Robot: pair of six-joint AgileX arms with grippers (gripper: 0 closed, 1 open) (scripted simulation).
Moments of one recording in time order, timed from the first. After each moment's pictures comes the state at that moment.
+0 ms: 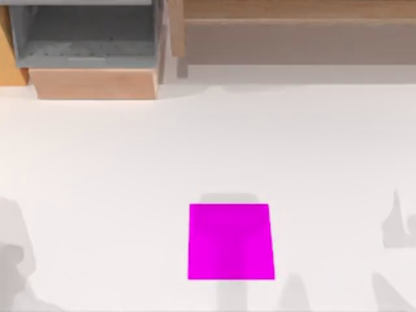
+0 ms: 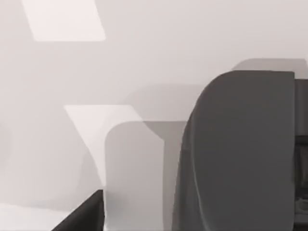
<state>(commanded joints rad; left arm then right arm) 0.53 1.68 0.70 -0.58 0.00 0.82 0.00 0.00 0.00 0.00 0.00 0.00</state>
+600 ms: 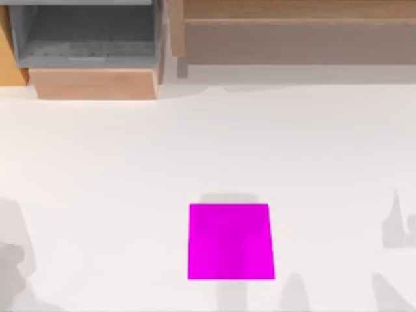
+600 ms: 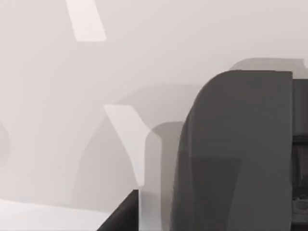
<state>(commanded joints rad) 0.53 1.68 0.70 -0.58 0.00 0.82 0.00 0.00 0.00 0.00 0.00 0.00</state>
